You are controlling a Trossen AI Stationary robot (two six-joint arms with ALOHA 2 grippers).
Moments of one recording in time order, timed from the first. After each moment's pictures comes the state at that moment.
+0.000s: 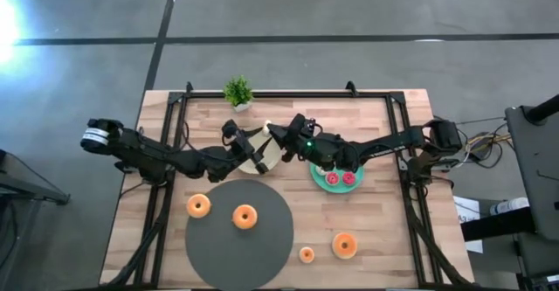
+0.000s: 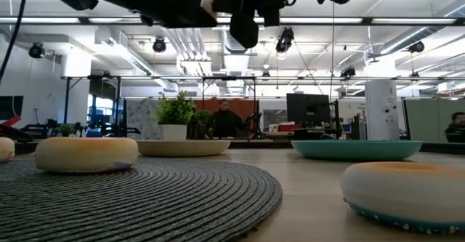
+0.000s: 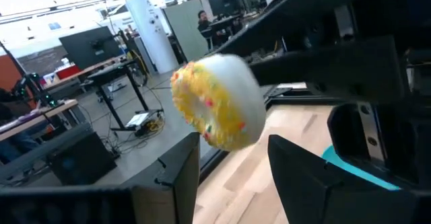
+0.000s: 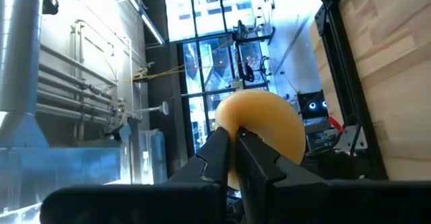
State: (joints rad) left arm -0.15 1.35 0.68 0.70 -0.85 0.29; right arm 0.05 1.72 1.09 0.69 0.61 1.75
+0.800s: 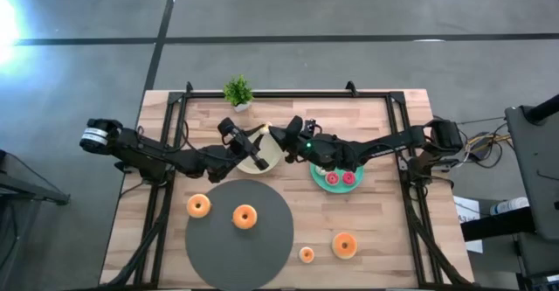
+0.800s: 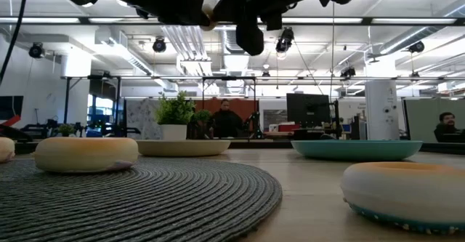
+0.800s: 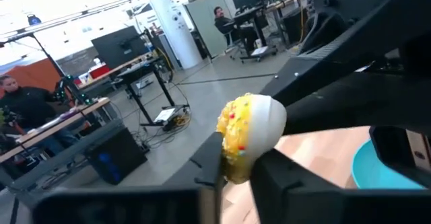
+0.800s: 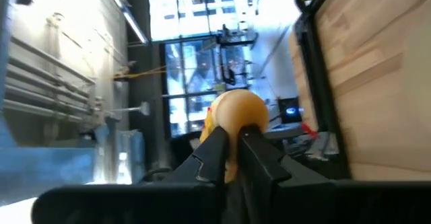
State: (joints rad) left arm -0.15 1.34 0.71 0.68 -0.96 0.37; right arm 0.05 1.71 1.08 0.59 0.60 1.73
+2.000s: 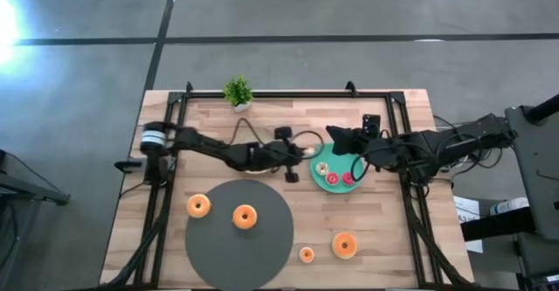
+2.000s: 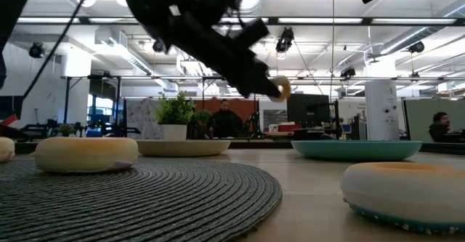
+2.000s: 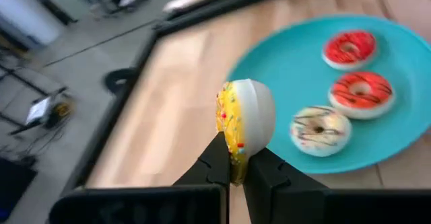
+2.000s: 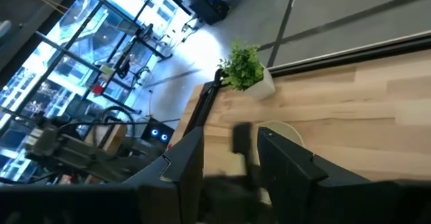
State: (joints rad) left arm 0.01 1.87 1.10 0.37 -0.37 0.33; right arm 0.27 1.14 1.09 -0.42 0.91 1.28
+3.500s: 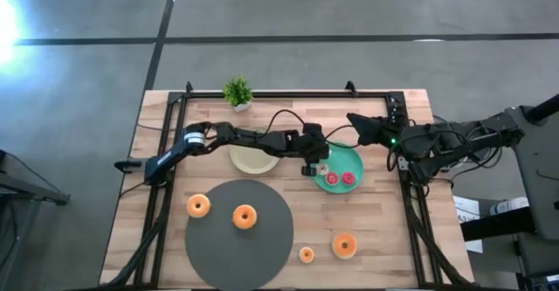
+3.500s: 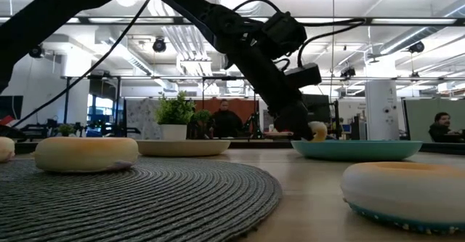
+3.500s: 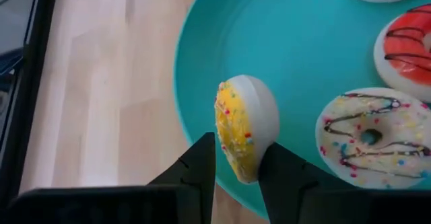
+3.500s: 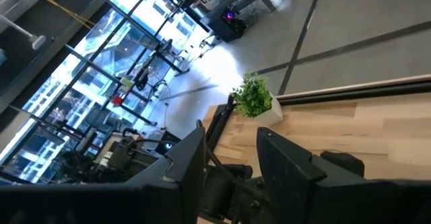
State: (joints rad) left arm 0.12 2.27 1.73 -0.19 -0.19 0.45; right arm 0.29 0.95 1.09 -0.47 0.95 1.14
